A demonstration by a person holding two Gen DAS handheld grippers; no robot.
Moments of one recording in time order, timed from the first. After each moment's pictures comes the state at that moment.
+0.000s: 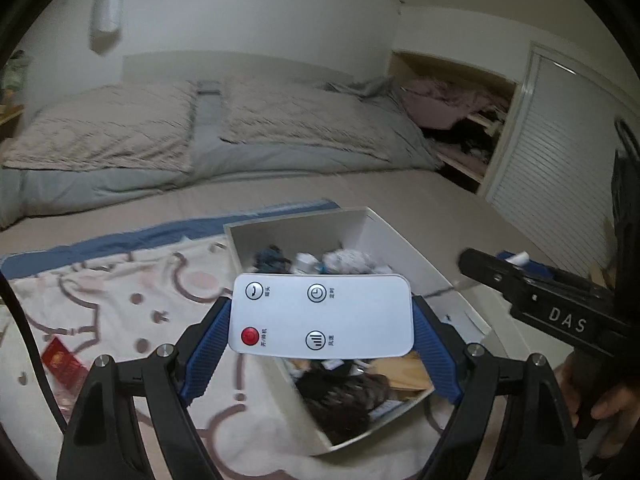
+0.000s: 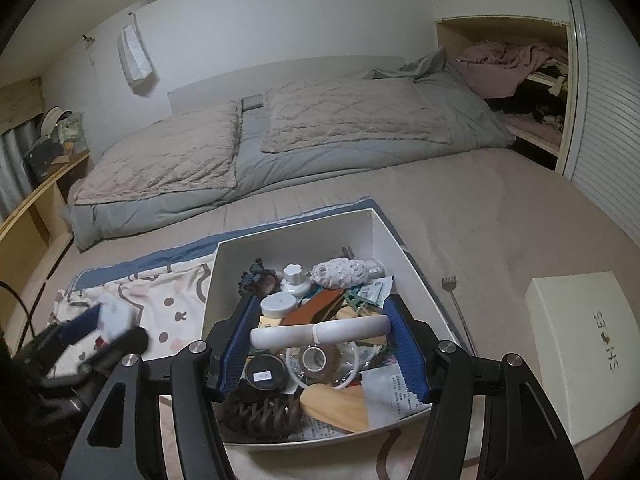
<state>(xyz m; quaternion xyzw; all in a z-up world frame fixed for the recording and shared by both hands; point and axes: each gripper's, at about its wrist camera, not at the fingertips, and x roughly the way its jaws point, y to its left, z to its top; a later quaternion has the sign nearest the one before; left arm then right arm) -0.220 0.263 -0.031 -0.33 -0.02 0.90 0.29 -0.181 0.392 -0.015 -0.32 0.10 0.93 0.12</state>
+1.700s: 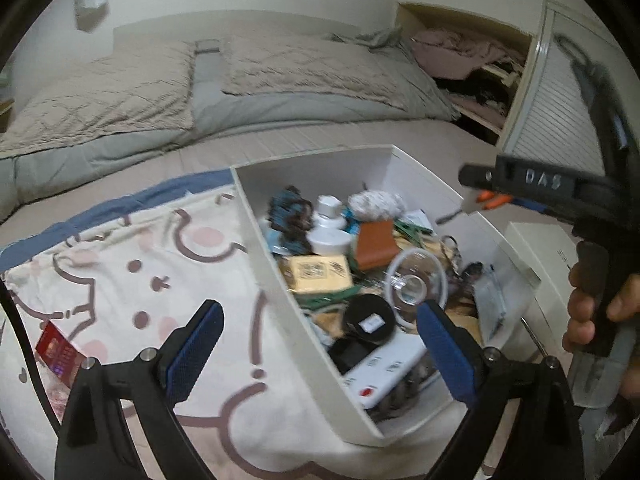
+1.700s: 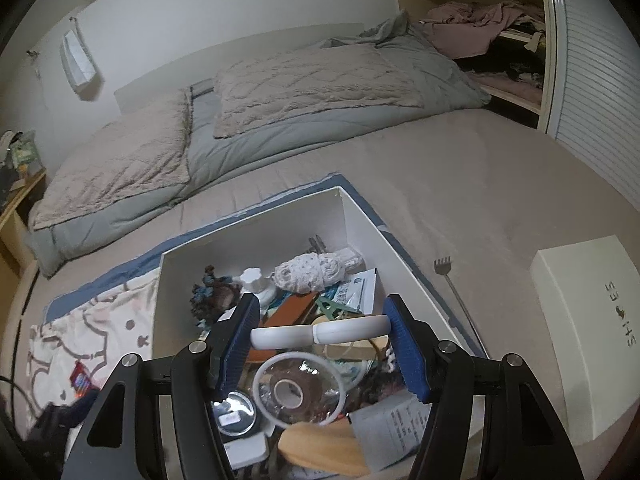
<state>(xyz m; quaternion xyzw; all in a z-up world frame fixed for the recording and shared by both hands) -0.242 0.258 -0.084 -0.38 0.03 0.89 0.26 -0.244 0.423 -0.054 -0.36 0.15 0.90 0.18</state>
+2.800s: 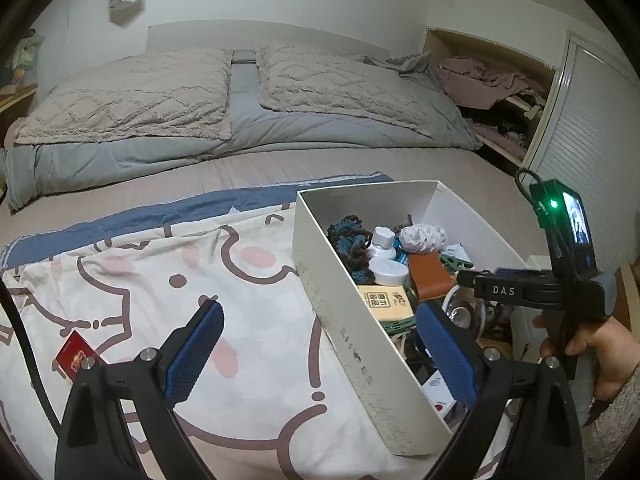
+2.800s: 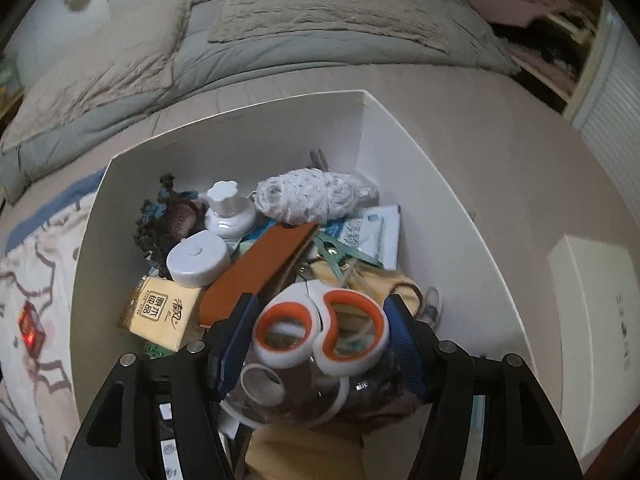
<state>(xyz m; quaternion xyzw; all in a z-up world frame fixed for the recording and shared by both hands) -0.273 0.207 -0.080 -0.36 0.00 0.90 0.24 -0.278 0.419 -0.116 -0.49 0.11 0.84 0.19</state>
